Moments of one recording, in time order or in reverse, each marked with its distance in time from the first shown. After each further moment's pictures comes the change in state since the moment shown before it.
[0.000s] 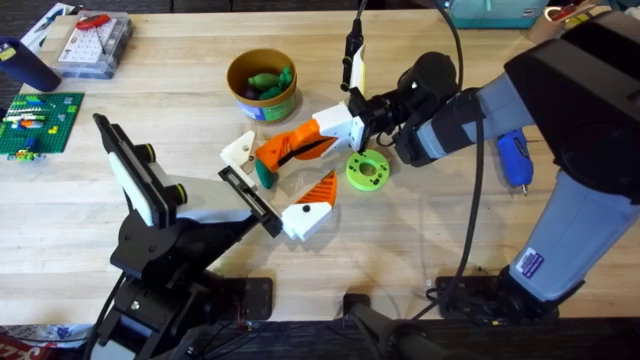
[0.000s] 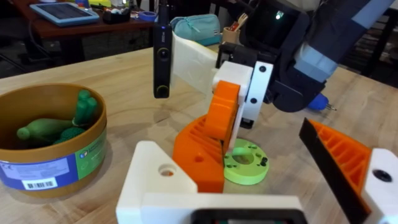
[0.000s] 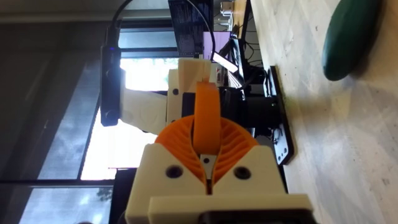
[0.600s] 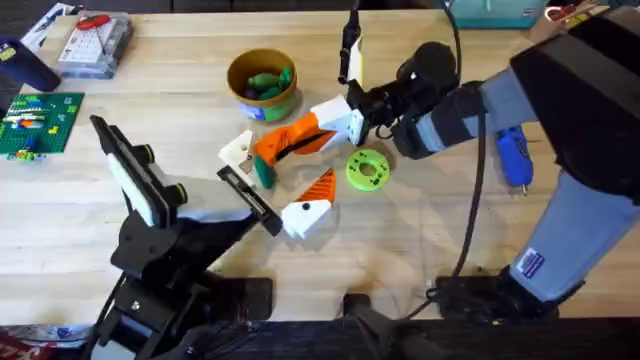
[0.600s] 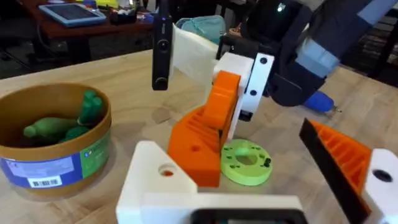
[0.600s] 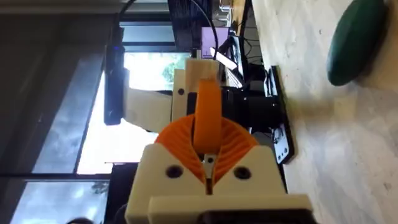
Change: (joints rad) left arm 0.003 0.004 0.001 0.004 -0.026 0.000; right arm -0.005 -0.005 0.048 -0.032 -0.030 -0.002
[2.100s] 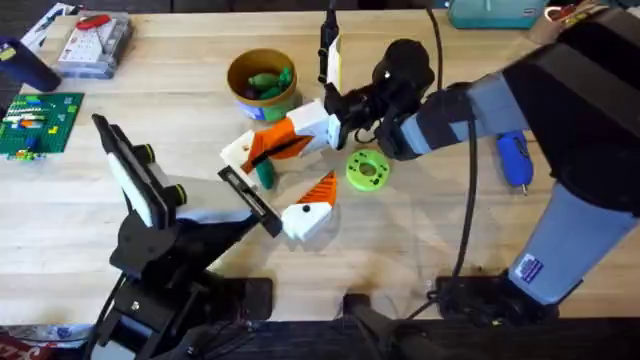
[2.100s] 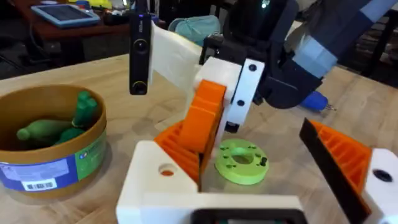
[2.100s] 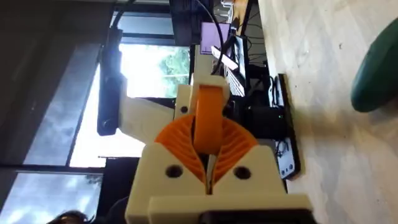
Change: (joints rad) left arm 0.005 0.000 0.000 0.002 0.030 0.000; right arm 0.099 -0.014 0.052 -0.142 0.072 -0.122
